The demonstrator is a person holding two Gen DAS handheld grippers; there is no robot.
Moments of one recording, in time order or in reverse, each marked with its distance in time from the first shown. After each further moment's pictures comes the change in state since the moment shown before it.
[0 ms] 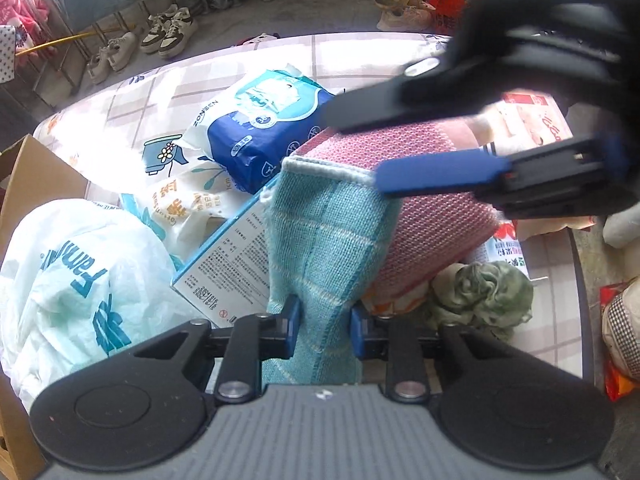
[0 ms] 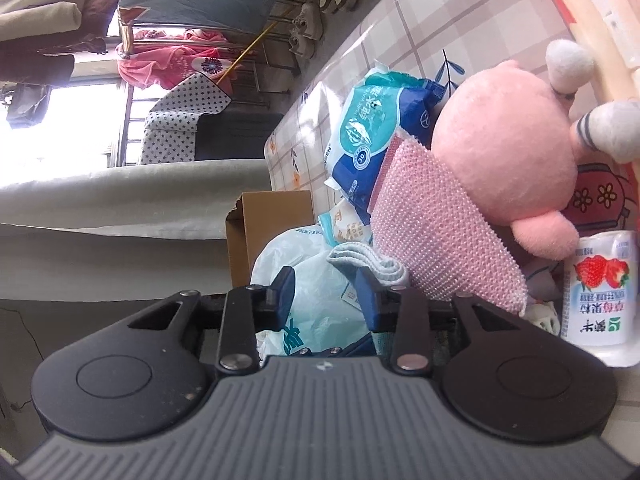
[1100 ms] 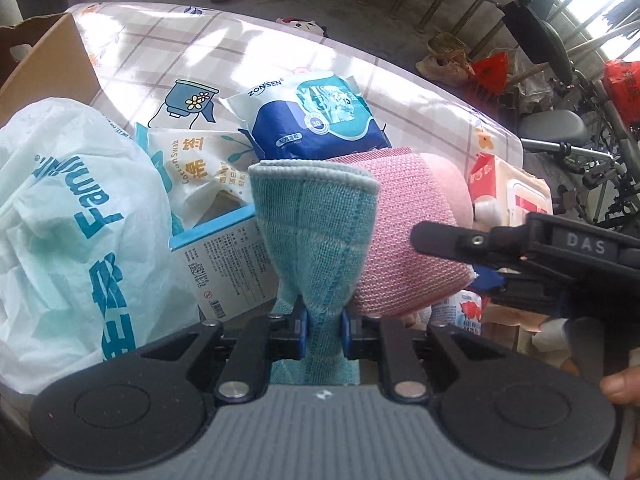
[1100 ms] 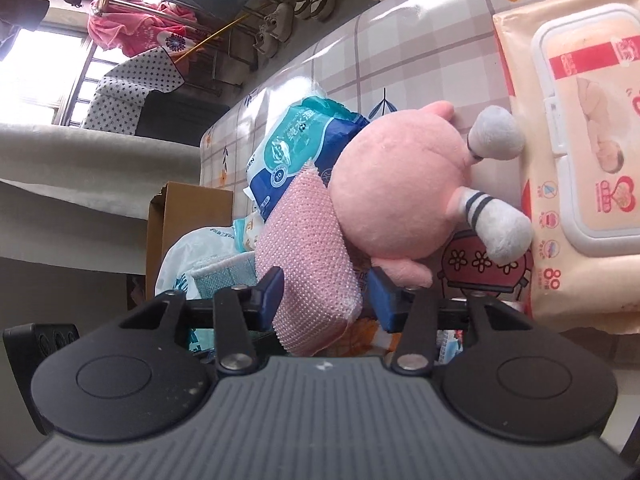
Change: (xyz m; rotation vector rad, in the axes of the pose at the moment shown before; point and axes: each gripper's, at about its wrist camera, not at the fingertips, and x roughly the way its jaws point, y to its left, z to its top) left arm 0.000 0.047 0.005 -0.394 -0.004 -0.202; right arm -0.006 -0.020 0.013 -0.177 0.005 -0.226
